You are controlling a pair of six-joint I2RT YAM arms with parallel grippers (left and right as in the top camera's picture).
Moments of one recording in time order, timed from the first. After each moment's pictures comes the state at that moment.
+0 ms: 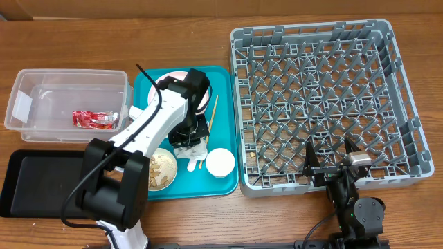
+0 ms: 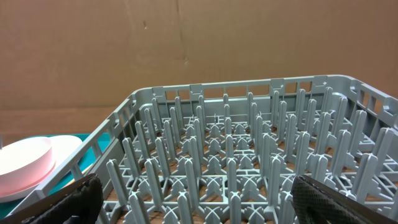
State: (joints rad) left arm -0.39 1.89 1.39 -1.16 0.06 -0.65; right arm 0.14 0.01 0.02 -0.03 0.00 0.10
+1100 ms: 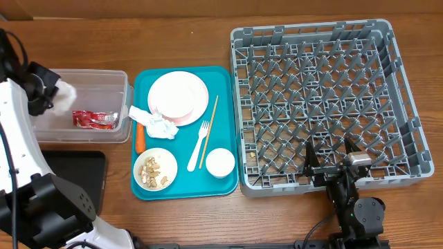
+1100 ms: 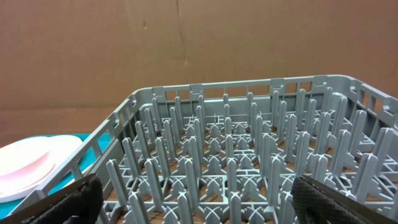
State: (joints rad) left arm 0.48 1.80 1.80 -1.14 0.02 -0.63; right arm 0.14 0.01 0.02 -0.03 0.00 0.10
